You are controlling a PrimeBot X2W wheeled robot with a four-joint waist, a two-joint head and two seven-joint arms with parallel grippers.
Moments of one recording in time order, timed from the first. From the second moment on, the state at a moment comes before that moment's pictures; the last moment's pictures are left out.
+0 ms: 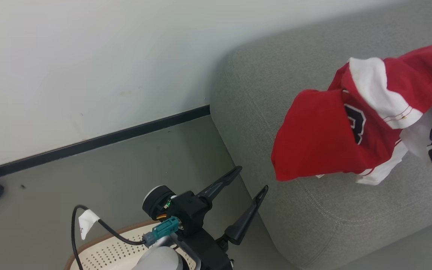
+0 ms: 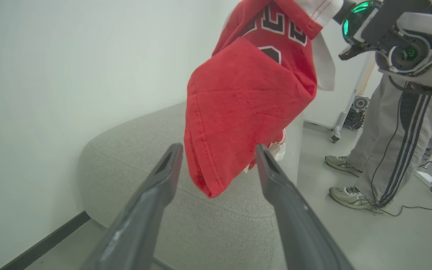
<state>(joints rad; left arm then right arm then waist) -0.49 0.15 -0.78 0.21 -0.55 -0.11 -0.17 -0.61 -0.64 0.38 0.19 0.62 0.07 -0.25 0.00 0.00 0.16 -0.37</state>
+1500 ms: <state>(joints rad) -0.70 0.19 -0.77 0.15 -0.49 -0.12 -0.10 -1.13 -0.70 0.33 0.88 0.57 0.12 -0.25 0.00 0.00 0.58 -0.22</state>
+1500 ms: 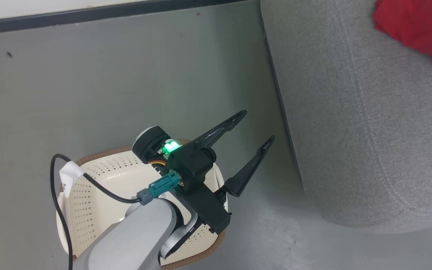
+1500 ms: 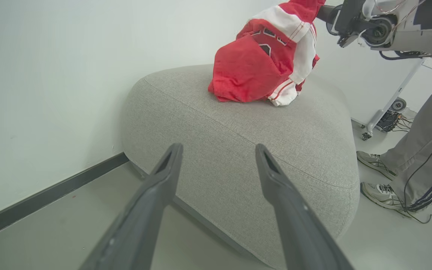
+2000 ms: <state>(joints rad) -0.72 0.18 -0.77 0.19 -0.49 -0.12 -0.13 -1.08 -0.66 0.49 1.06 0.56 0.12 -0.17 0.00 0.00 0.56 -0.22</state>
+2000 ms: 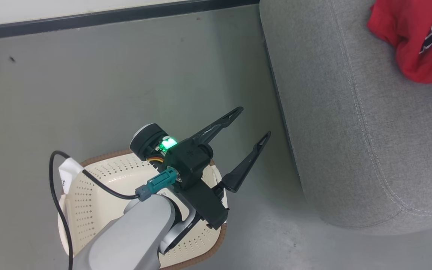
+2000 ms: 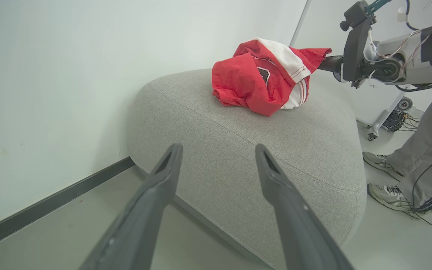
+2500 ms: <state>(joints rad) -0.71 0.18 -0.77 0.24 -0.50 -0.12 -0.17 -1.08 -0.64 0.55 1.14 0.62 0.12 0.00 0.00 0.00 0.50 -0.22</state>
